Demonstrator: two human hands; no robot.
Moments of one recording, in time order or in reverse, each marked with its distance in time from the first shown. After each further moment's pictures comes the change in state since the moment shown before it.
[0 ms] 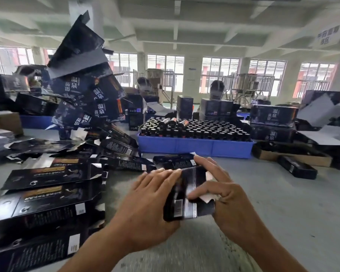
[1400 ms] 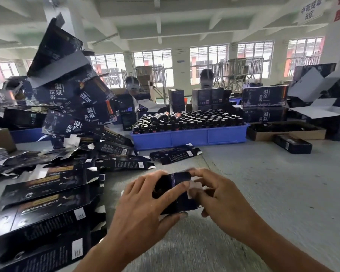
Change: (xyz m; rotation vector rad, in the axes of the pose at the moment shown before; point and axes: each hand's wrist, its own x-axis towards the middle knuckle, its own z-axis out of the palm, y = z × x) left_hand -0.016 -0.002 0.005 0.178 0.198 0.190; right_hand -0.019 0.009 0.016 0.090 0.021 0.193
